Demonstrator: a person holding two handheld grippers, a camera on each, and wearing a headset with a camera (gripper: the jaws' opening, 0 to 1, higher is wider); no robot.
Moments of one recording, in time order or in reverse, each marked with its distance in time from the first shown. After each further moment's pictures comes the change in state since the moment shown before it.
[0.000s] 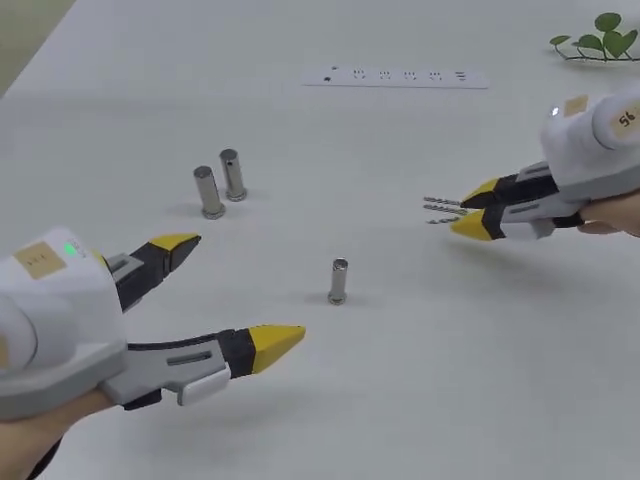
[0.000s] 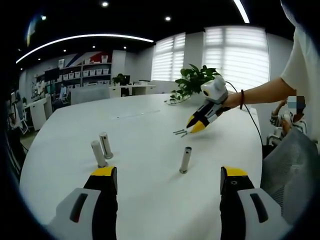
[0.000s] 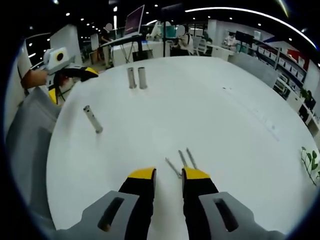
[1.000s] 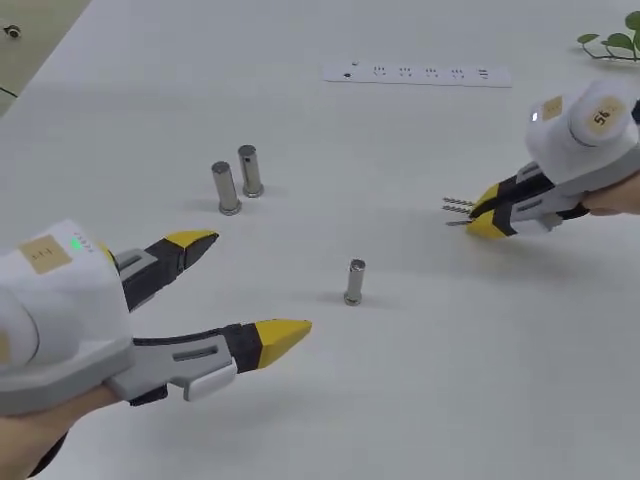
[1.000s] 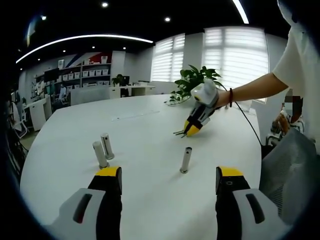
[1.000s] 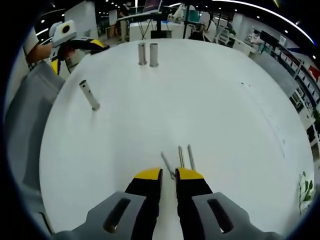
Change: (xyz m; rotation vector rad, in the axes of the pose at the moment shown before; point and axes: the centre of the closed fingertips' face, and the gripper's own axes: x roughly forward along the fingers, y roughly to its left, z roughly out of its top) left arm -0.004 0.003 0.001 0.001 -0.005 -0.006; right arm 0.021 -0.009 -0.016 -0.179 0.180 0.081
